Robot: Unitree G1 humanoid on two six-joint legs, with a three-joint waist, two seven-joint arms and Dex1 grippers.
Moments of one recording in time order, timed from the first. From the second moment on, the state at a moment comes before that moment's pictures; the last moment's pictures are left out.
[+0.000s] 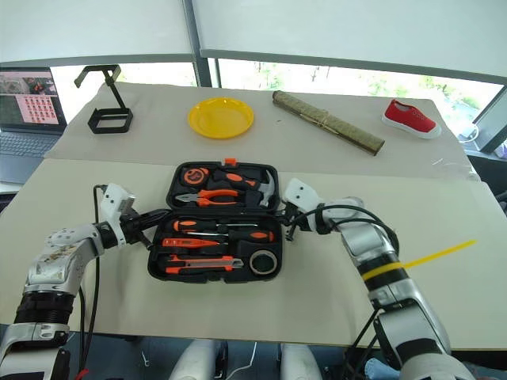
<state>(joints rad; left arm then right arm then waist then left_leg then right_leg) -0.33 0.60 0.09 0.19 -0.34 0.34 -0.96 -0.56 -0.57 0.25 0.16 0.07 0.37 1.00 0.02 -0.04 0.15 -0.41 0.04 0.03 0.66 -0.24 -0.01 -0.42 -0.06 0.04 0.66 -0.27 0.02</state>
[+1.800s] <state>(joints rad) -0.58 0.61 0.09 -0.02 -0.52 1.26 -0.55 -0.81 -0.57 0.11 0.19 0.38 1.32 0.67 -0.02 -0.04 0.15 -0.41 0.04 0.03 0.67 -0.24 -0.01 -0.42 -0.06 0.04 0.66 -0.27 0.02</state>
